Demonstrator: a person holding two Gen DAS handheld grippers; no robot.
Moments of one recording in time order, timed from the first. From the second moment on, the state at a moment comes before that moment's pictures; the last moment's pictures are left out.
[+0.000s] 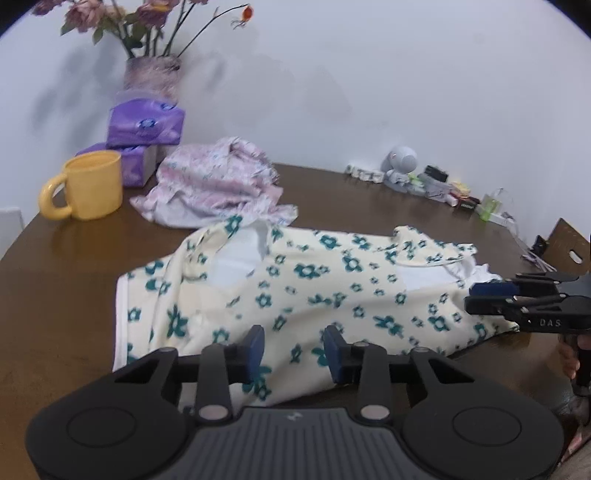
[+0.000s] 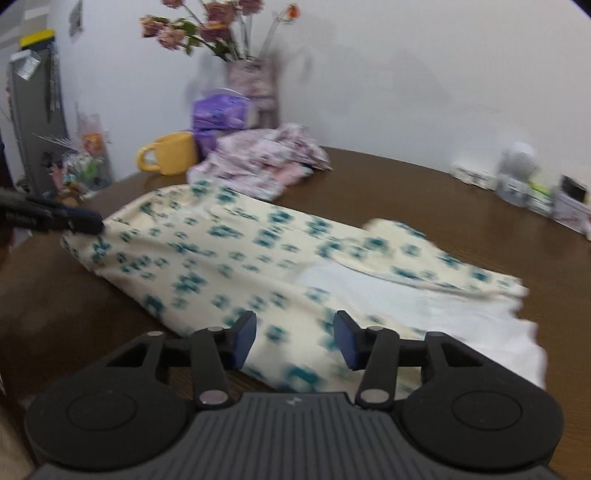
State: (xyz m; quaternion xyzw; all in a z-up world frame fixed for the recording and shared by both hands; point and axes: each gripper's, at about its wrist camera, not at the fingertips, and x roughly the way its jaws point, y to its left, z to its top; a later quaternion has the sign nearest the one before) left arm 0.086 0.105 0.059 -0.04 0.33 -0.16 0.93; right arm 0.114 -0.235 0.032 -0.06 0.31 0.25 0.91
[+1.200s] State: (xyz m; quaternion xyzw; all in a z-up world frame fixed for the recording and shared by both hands) left arm 0.173 0.209 0.026 -0.06 0.43 -0.27 0.86; right arm 0.132 -0.188 -0.009 -0.08 0.34 0.14 0.93
